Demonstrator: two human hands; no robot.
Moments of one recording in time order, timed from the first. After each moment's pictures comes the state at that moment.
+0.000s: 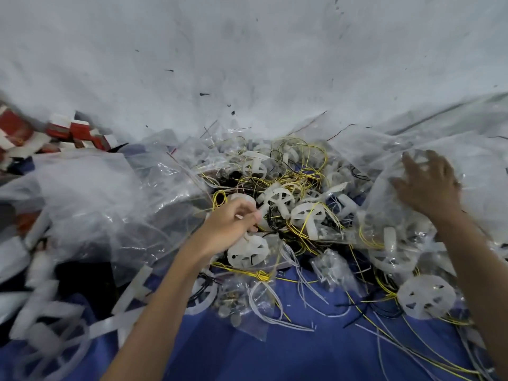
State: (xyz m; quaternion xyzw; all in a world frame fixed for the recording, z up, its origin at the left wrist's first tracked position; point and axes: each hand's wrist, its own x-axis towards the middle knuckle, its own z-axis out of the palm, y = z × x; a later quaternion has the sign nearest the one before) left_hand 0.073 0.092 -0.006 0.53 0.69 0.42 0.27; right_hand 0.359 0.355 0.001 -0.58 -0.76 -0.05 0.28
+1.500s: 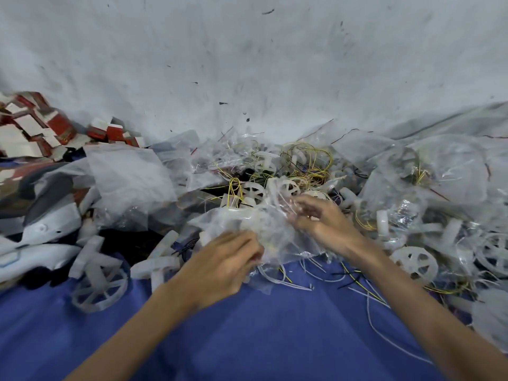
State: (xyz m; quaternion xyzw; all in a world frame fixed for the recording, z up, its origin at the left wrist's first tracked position) left_hand 0.118 -0.022 -0.040 0.77 0.55 0.26 -0.19; right_hand 0.276 0.137 -0.008 -0.23 -0.85 0.38 0.28
